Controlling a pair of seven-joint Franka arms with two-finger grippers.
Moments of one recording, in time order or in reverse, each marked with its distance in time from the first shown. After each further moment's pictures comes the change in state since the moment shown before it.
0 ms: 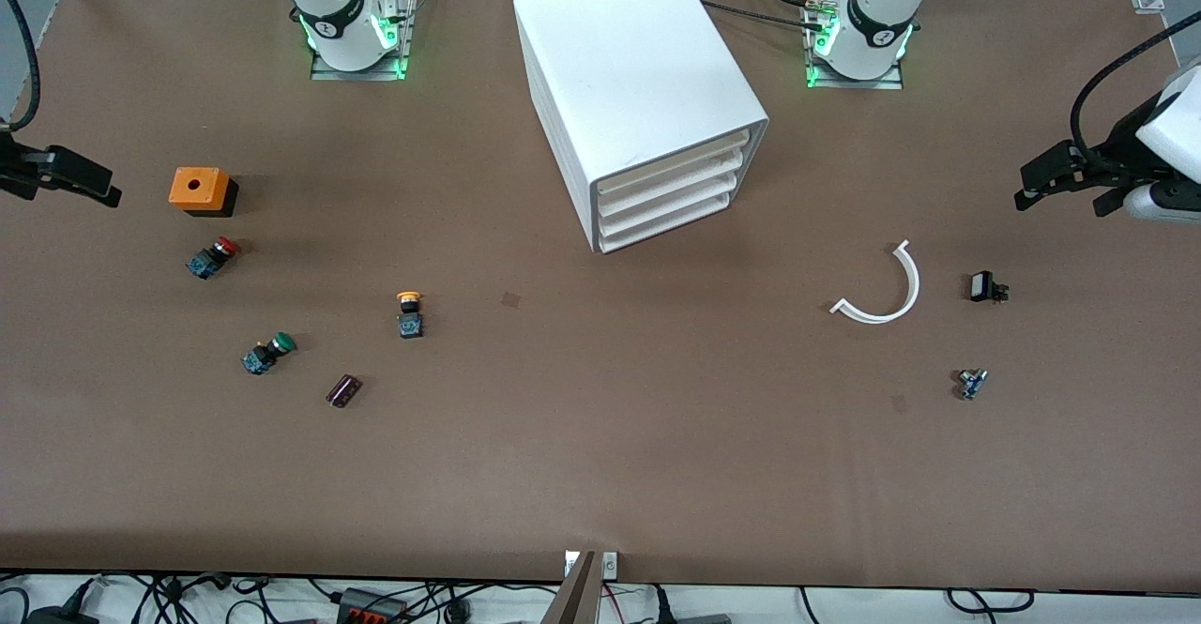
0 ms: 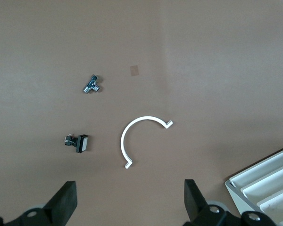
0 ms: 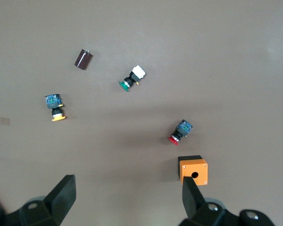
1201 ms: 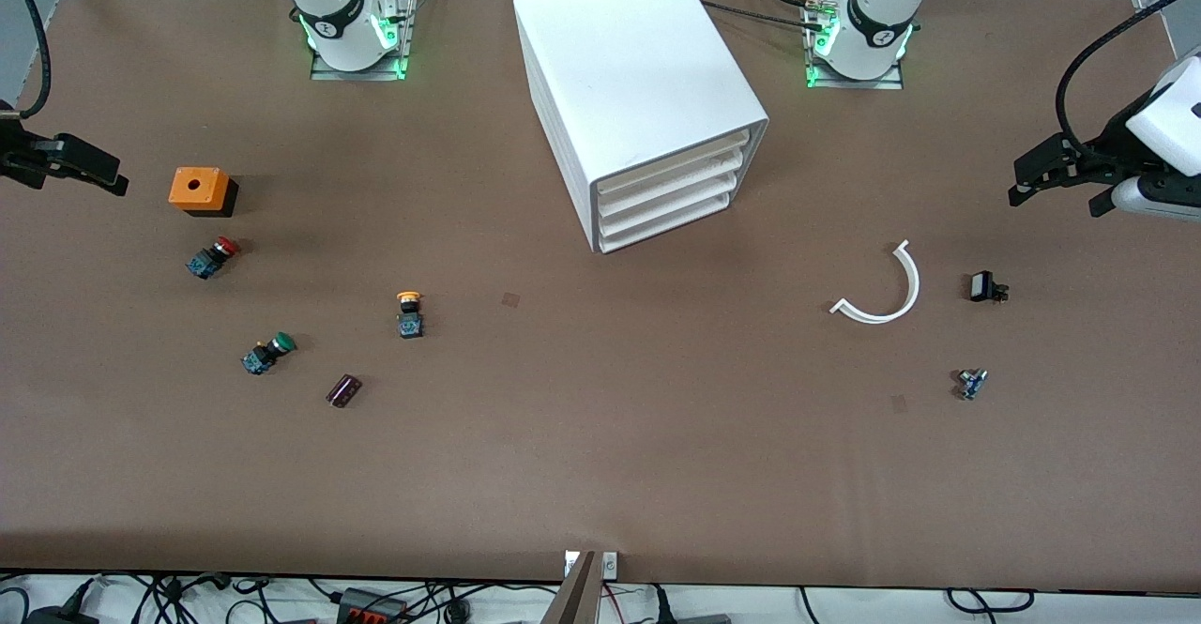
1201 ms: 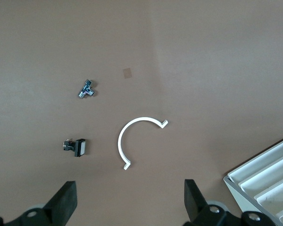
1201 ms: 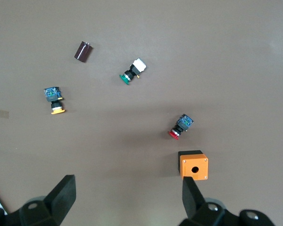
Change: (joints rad) left arm -0.020 0.012 -0.004 0.040 0.000 -0.028 0.024; right arm -0.001 -0.025 0.005 -0.031 -0.001 -0.005 -0.005
